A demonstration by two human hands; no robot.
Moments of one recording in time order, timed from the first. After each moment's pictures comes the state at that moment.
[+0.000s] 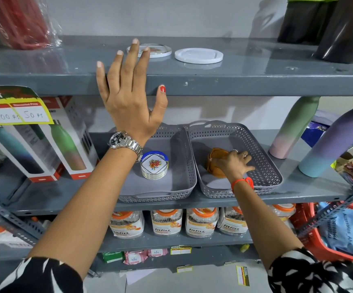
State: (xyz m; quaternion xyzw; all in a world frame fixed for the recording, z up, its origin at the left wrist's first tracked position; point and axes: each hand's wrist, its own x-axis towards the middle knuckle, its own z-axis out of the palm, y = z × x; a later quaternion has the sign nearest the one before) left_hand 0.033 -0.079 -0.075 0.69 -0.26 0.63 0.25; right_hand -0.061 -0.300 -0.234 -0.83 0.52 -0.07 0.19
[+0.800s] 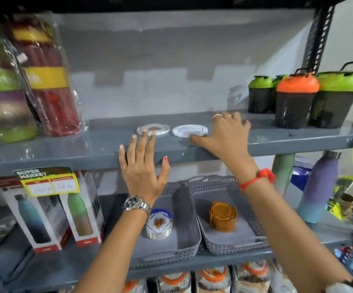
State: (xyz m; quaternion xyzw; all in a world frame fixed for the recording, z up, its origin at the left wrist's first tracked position) left_hand 0.021 -0.074 -0.064 0.72 -0.29 0.56 0.27; right_hand -0.087 -0.223 0.022 -0.87 0.28 -0.40 -0.01
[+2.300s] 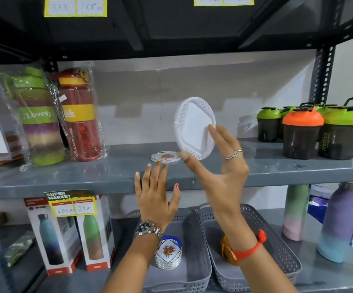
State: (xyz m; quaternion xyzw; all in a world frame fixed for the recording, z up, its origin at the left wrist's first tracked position) left_hand 0.013 -0.070 -0.065 0.72 -0.31 0.54 0.31; right_hand -0.125 -0.139 0.022 -0.64 -0.05 -0.65 0.41
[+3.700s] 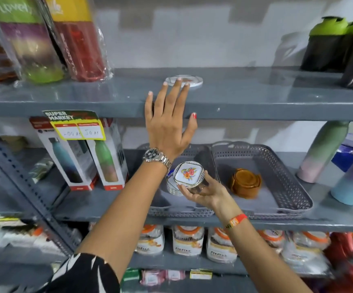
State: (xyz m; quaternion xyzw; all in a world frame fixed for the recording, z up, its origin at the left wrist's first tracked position) left_hand 0.034 -0.066 -0.076 0.72 -0.32 0.59 0.21; right_hand -0.044 -0.159 -0.190 -0.16 0.32 0.04 0.93
